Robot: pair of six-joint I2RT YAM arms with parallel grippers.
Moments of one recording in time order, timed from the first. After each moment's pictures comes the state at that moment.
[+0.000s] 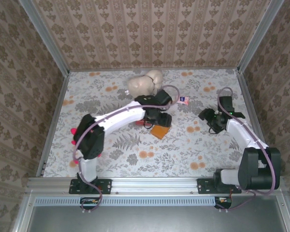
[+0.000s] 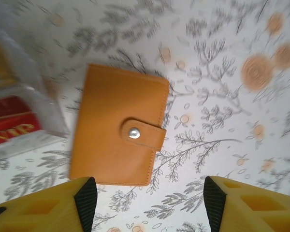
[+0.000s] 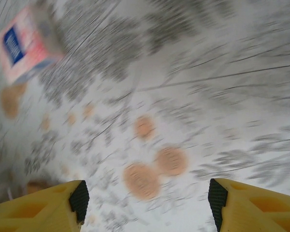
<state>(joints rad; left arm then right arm) -0.90 1.87 1.57 -0.82 0.07 -0.56 -0.01 1.33 0.81 -0.54 -0.19 0.71</state>
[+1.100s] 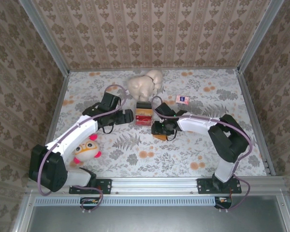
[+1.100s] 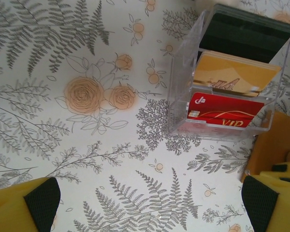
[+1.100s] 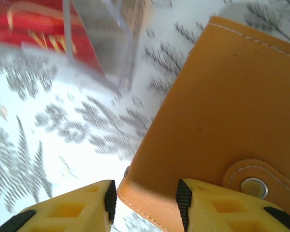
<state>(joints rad) -0.52 1.33 0.97 -0.64 0.02 -0.54 0.67 1.74 1.02 -0.42 -0.12 0.65</state>
